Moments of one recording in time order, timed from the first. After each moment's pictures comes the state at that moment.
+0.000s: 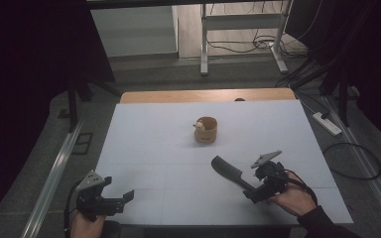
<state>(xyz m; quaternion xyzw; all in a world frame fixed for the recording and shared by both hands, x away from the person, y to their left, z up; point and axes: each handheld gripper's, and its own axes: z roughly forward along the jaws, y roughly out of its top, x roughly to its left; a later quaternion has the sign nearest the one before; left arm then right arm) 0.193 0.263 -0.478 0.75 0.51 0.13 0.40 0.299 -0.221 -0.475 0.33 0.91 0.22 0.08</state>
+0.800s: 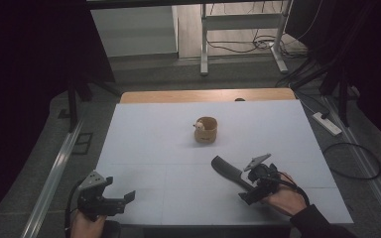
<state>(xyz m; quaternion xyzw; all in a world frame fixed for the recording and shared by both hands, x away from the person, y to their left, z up) 0.195 0.261 -0.479 0.76 0.50 0.13 0.40 0.306 -0.209 -0.500 0.32 0.92 0.20 0.09</state>
